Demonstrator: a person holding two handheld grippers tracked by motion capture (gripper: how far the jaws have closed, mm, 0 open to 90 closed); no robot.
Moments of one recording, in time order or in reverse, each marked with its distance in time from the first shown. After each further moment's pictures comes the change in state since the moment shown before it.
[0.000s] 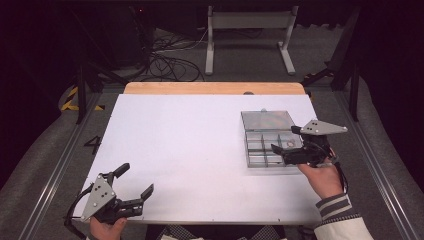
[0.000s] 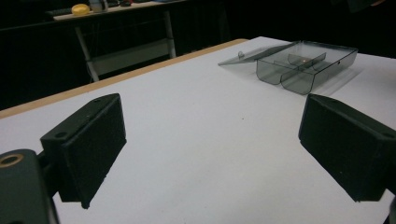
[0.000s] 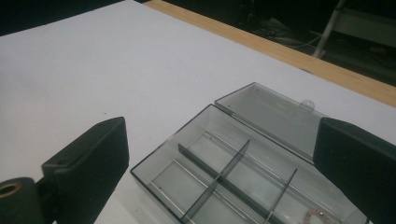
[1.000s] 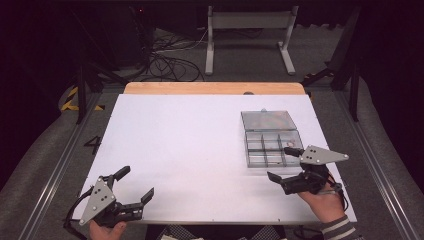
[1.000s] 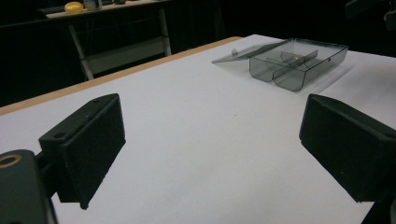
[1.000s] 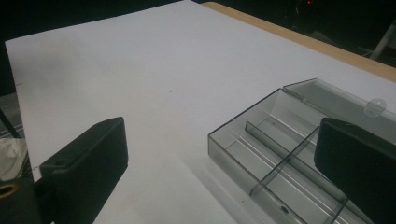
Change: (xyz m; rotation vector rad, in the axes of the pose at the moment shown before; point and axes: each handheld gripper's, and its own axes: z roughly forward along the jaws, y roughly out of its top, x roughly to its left) left arm -0.004 -0.001 -0.005 0.005 -0.016 0.000; right arm 0.039 -0.038 -0.017 -0.044 0.154 -0.062
